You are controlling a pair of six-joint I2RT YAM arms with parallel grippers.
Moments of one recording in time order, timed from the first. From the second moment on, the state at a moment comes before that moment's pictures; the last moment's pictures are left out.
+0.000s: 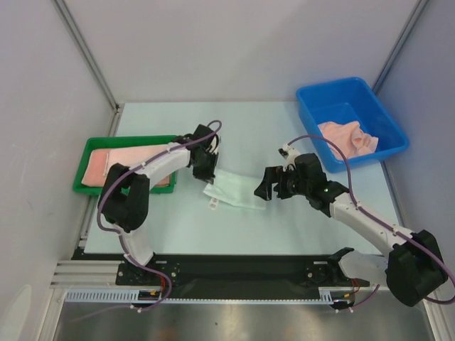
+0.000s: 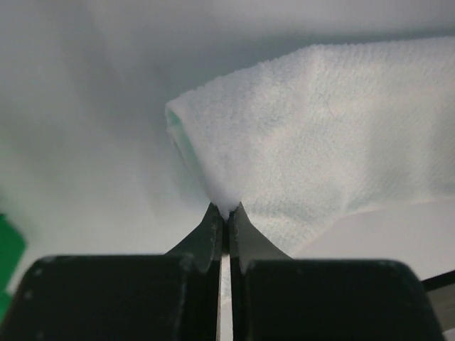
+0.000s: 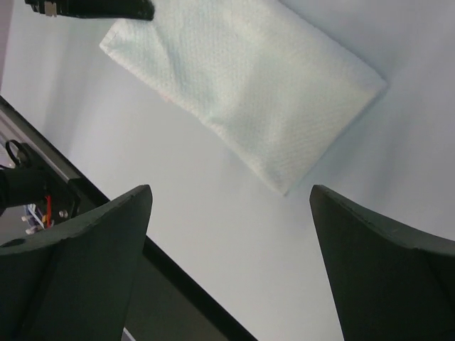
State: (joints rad) left arm -0.49 1.80 1.29 -0.70 0.12 -0.29; right arm 0.53 1.16 0.70 -0.17 -0.32 0.42
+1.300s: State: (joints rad) left arm 0.12 1.76 1.77 -1.04 -0.21 -0.05; right arm 0.45 1.32 0.85 -0.23 -0.34 0.37
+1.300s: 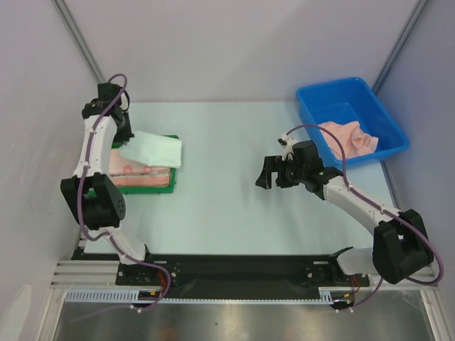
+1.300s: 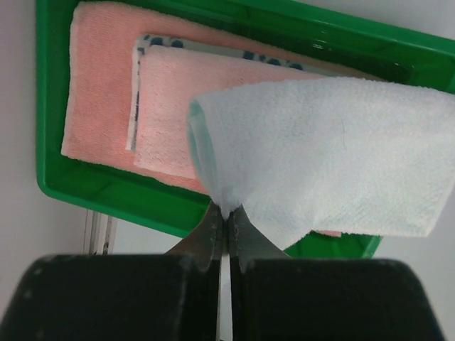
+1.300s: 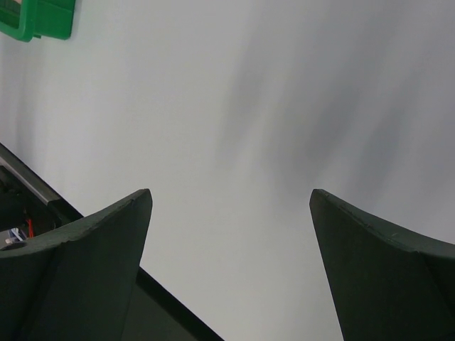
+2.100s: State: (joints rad) left arm 0.26 2.08 1.84 -0.94 -0.46 -0.09; right arm 0.45 1.47 0.94 -0.22 -0.36 0.34
